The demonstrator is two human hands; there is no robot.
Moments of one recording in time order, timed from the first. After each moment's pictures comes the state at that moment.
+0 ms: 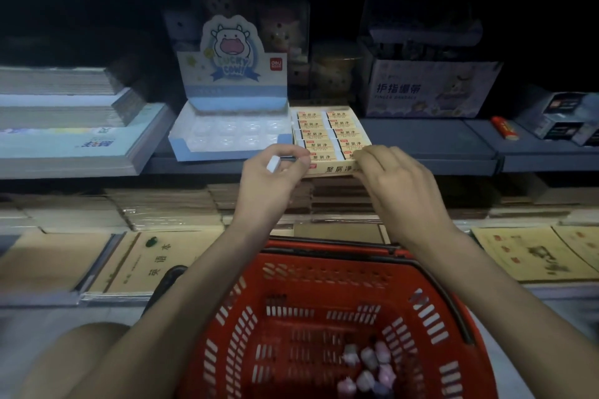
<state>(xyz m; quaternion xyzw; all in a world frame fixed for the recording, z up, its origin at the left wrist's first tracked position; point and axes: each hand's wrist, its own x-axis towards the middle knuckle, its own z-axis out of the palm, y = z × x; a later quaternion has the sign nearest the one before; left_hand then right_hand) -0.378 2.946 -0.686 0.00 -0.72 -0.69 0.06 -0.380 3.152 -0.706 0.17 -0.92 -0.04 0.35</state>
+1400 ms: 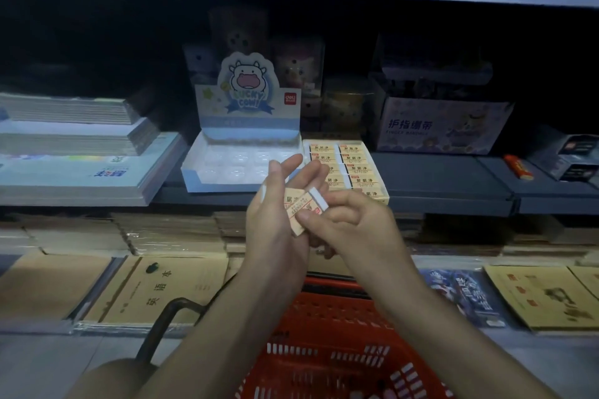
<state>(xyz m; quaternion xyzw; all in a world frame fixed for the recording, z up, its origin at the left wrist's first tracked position) -0.360 2.960 -0.654 0.08 -0.37 -0.93 -0.01 -0.339 3.061 -0.652 -0.03 -0.75 0.66 0.02</state>
